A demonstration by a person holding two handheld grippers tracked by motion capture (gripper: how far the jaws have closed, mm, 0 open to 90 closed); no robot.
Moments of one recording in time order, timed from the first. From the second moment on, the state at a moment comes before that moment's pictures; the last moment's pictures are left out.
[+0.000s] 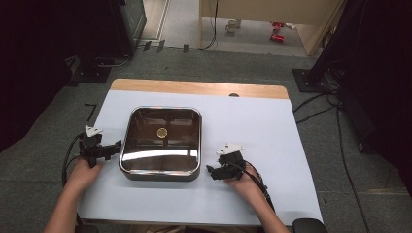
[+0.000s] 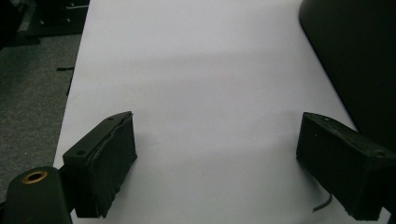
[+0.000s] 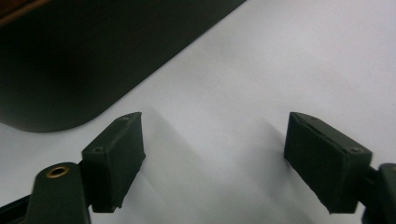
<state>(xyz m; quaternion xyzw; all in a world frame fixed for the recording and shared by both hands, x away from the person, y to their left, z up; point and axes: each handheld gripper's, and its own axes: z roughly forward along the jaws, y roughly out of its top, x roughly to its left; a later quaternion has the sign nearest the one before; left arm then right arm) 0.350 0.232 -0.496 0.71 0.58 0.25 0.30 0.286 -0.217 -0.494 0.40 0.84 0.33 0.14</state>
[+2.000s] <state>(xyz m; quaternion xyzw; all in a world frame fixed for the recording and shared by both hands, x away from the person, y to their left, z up) 0.350 0.232 -0.497 0.71 0.58 0.25 0.30 0.316 -0.170 -0.381 0.34 0.84 0.40 0.11</state>
